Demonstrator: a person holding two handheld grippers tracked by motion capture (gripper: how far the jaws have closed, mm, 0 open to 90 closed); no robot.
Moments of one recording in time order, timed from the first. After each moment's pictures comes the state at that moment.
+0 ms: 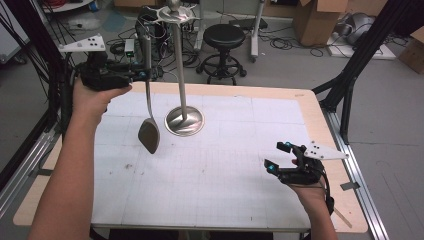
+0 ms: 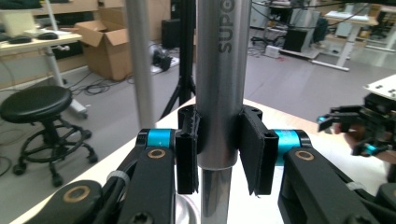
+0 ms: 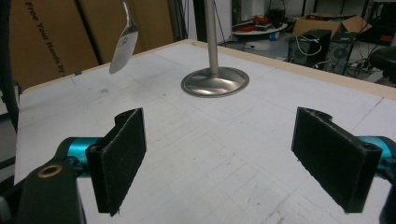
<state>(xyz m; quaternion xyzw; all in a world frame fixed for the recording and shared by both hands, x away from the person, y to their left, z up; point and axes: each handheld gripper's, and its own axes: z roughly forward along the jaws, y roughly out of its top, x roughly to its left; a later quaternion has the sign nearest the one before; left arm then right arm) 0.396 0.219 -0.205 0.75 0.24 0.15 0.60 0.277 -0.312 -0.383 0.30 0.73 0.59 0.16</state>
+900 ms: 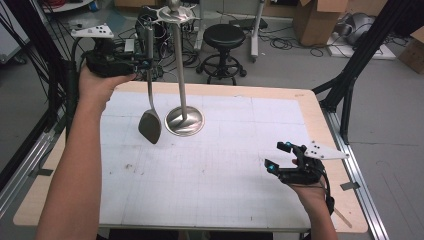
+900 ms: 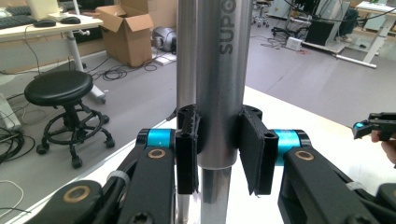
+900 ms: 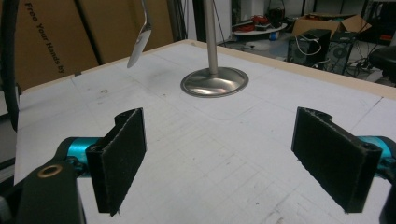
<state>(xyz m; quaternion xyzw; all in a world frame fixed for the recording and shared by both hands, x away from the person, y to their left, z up) 0.430 0.215 -0.202 0.75 0.27 0.16 0.58 0.277 -0.313 -0.383 0.30 0.73 0.59 0.16</state>
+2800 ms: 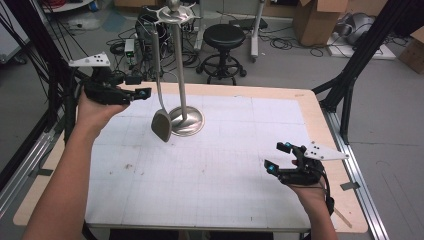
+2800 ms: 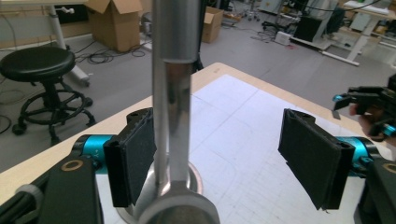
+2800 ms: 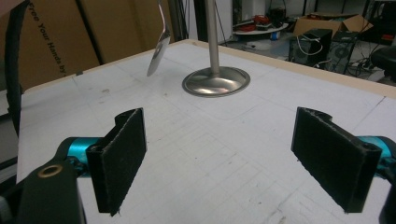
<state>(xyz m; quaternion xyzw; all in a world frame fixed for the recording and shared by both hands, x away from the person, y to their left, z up) 0.392 0.227 -0.251 0.75 0.28 0.12 0.58 0.276 -0.312 -0.383 0.30 0.73 0.59 0.16</state>
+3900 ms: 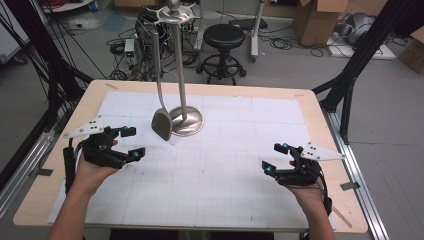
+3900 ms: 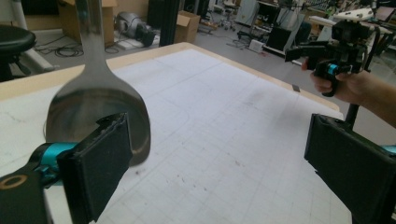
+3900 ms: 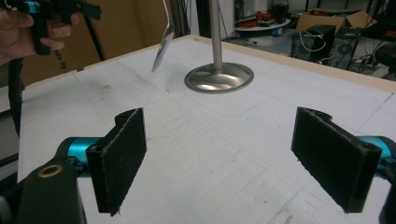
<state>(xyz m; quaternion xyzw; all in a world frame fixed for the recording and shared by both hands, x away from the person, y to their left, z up) 0.304 0.241 -0.358 0.74 0.27 0.08 0.62 0.276 -0.306 -0.386 0.30 0.74 0.58 0.15</state>
